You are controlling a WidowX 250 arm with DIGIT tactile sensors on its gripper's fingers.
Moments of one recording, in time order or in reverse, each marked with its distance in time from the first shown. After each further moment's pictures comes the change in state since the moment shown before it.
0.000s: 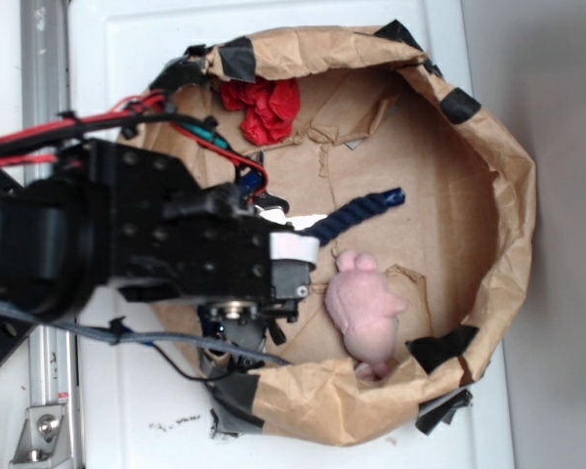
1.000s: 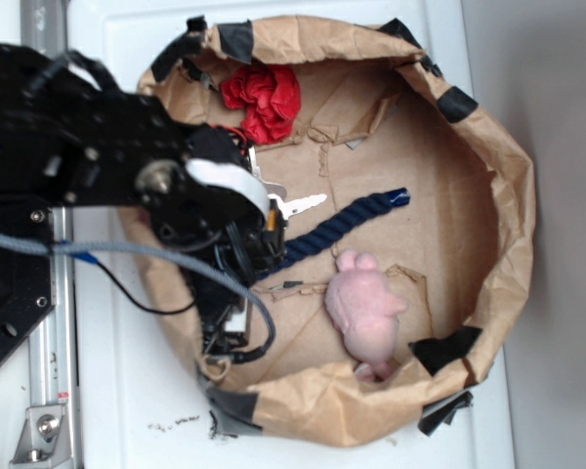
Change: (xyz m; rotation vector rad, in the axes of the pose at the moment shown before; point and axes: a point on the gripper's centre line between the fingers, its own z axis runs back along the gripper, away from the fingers) arm 0.007 0.019 0.037 -0.197 -0.232 -0.249
